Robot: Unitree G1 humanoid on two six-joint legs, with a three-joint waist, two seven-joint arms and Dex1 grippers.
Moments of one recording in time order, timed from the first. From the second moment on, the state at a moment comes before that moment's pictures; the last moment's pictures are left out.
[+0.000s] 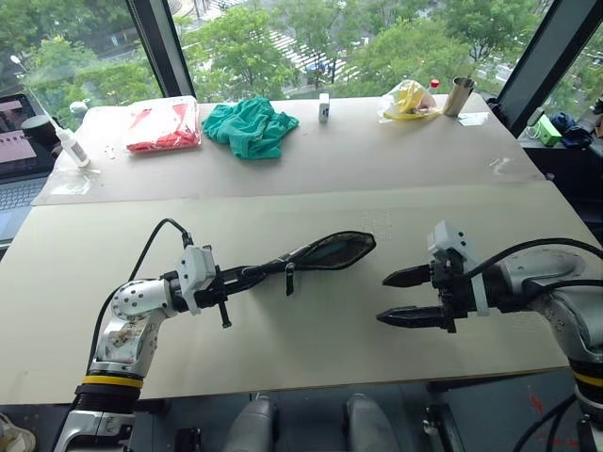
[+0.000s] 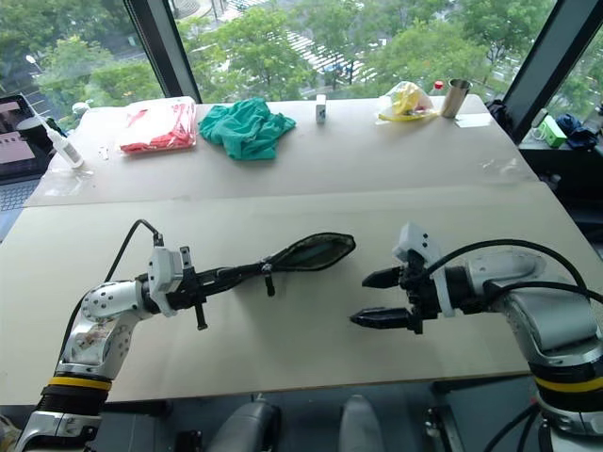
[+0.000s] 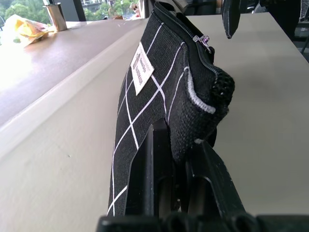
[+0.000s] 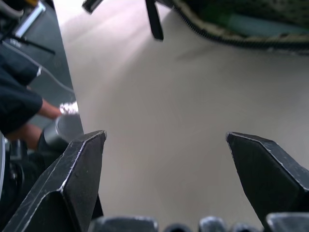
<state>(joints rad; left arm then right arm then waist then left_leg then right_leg) -0.23 0.54 0.02 0.05 -0.39 -0.08 -1.16 -0.35 -0.78 -0.06 -0.46 0.54 1.09 1.14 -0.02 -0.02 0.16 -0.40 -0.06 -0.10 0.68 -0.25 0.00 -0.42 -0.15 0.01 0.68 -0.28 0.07</state>
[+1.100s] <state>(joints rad) -0.28 0.51 0.01 0.11 -0.38 -0.09 -1.17 -0.67 -0.22 0.08 -0.30 0.63 1.41 0.54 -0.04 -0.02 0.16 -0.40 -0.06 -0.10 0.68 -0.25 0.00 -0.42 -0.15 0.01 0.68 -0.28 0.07</state>
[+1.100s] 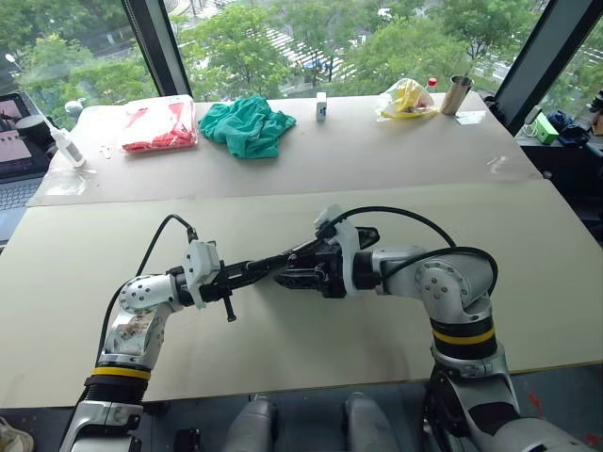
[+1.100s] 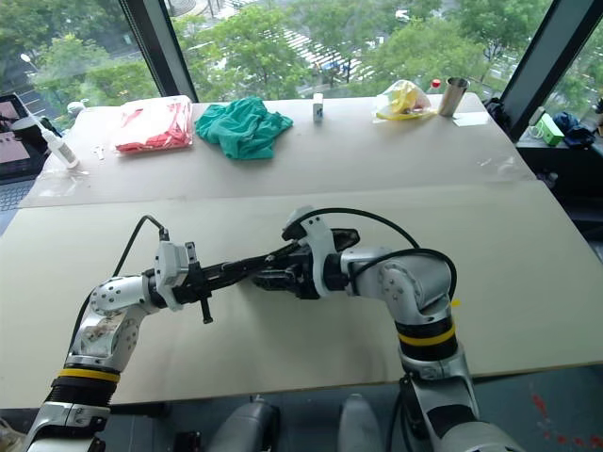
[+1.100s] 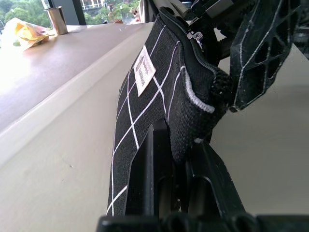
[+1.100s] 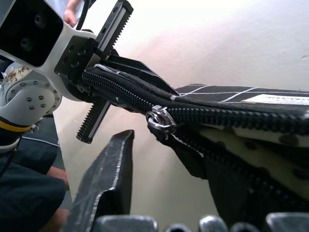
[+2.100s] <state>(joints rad) -0.28 0.51 -0.01 0.15 -0.39 -0.15 -1.20 -0.48 -1.13 0.15 -0.54 0.47 0.85 1.04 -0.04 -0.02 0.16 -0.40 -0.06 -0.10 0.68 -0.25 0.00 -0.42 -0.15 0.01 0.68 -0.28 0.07</state>
